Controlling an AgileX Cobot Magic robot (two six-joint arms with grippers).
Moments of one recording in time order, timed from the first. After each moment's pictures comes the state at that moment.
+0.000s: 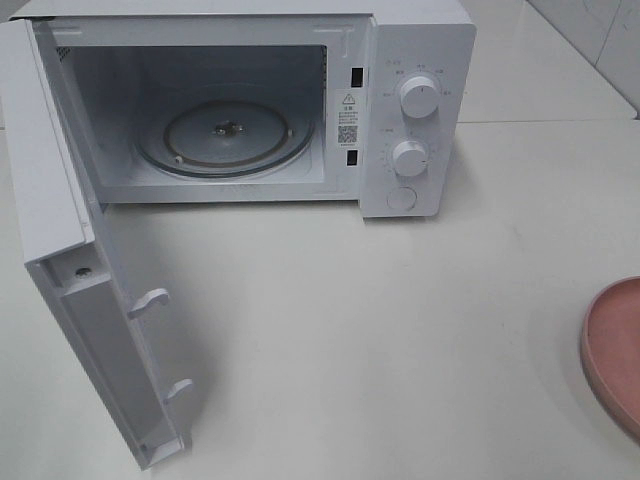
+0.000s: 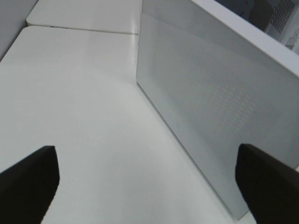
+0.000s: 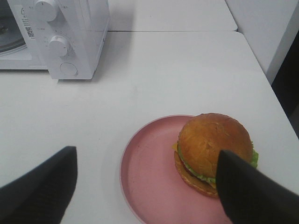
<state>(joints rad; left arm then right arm) 0.05 0.00 -0.53 -0.17 1.04 0.03 0.17 0.00 -0.50 -0.19 0.98 0.18</state>
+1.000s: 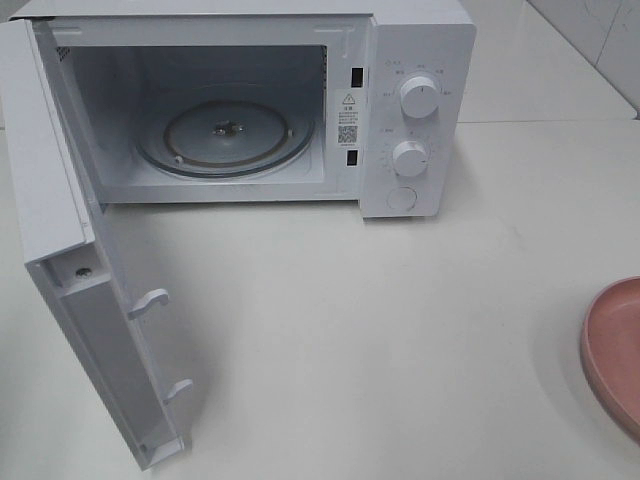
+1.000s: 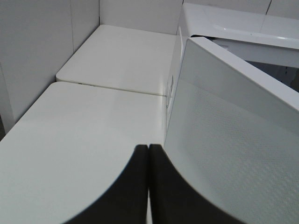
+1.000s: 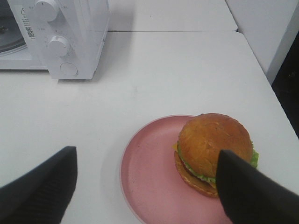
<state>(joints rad) 0.05 0.28 -0.24 -0.08 0.24 -0.04 0.17 0.00 -0.50 -0.19 0.98 0.18</state>
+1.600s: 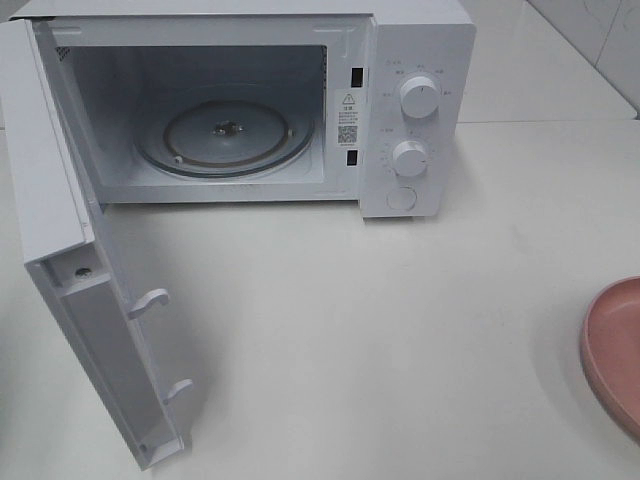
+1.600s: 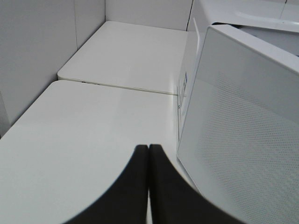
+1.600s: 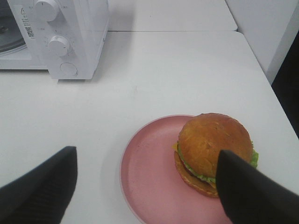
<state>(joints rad) 0.05 0.68 -0.16 -0.05 -0.20 -0.04 0.17 0.00 -0.50 -0.19 0.98 0.18</state>
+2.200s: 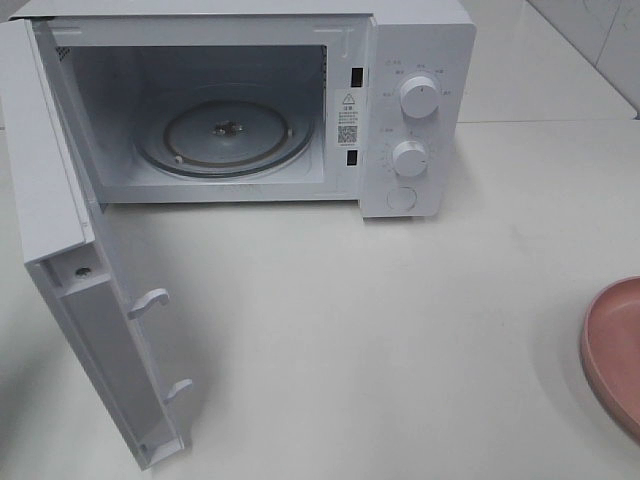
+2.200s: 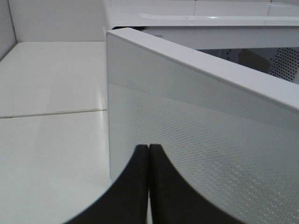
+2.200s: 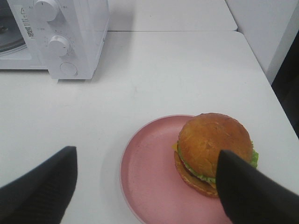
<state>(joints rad) 0.05 1.04 -0.16 0.47 -0.69 -0.37 0.17 0.00 -0.50 -0.19 0.98 0.18</state>
